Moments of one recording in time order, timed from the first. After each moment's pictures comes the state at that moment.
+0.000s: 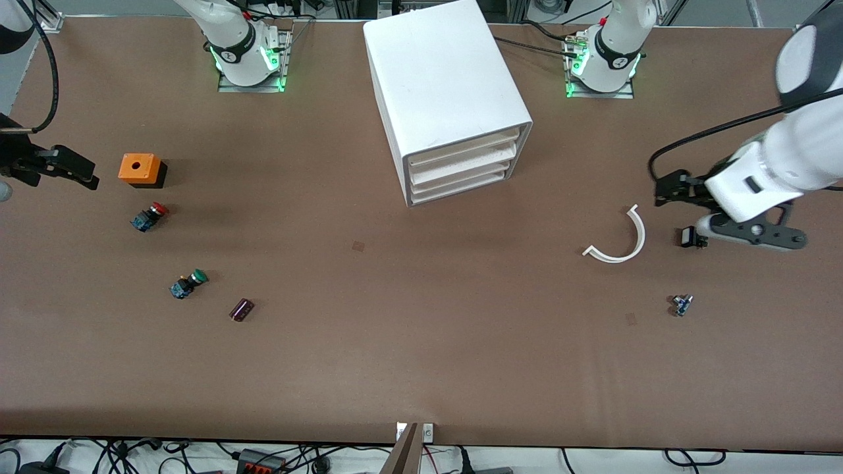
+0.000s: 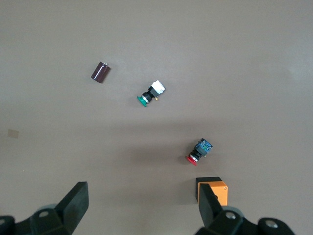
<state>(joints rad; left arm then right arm) 0.17 0.23 -0.29 -1.42 0.03 1.54 0.10 -0.05 0.06 0.00 -1.60 -0.05 1.67 -0.01</state>
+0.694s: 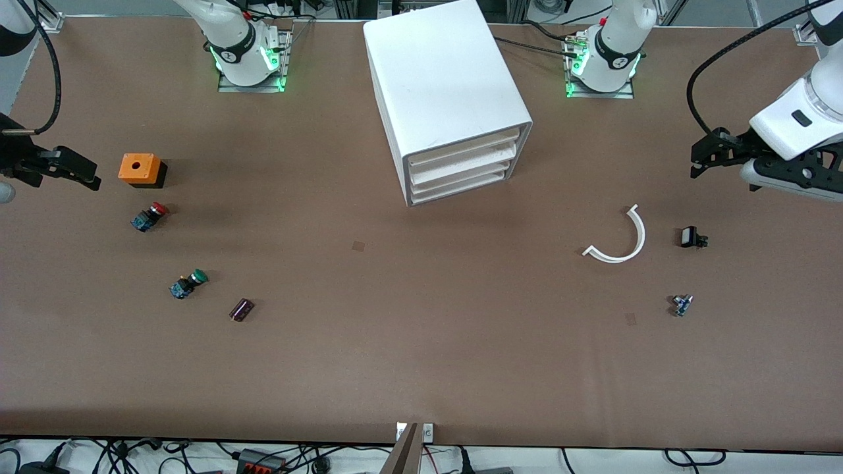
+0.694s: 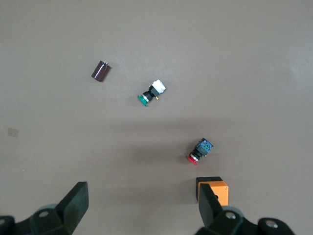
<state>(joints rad) 0.01 -0.03 -0.06 -1.70 0.00 1.69 0.19 -0.05 0.06 0.00 -1.60 -0.05 1.67 -0.01</state>
